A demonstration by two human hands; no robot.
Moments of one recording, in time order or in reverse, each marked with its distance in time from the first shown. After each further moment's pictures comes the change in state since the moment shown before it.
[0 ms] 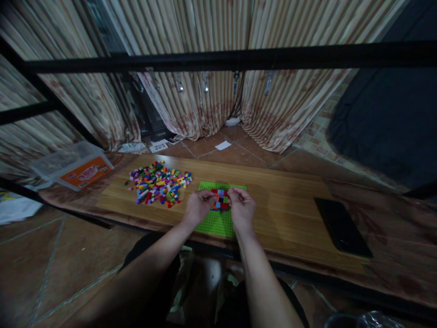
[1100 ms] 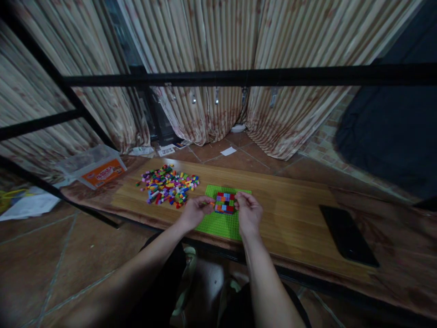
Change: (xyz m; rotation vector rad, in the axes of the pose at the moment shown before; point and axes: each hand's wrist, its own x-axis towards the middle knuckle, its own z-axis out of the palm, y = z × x) left_hand -0.007 -0.038 -0.024 -0.291 -0.138 0.047; right_hand -0.003 0.000 -0.003 0.109 0.022 -0.022
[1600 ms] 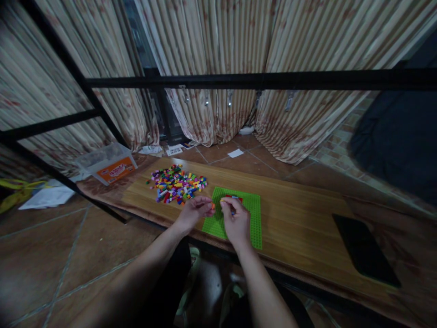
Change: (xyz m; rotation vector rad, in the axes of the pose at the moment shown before) left_hand -0.020 0.021 -0.019 -0.567 0.060 -0.206; right_hand -0.034 0.004 0.020 -0.418 -0.403 -0.337
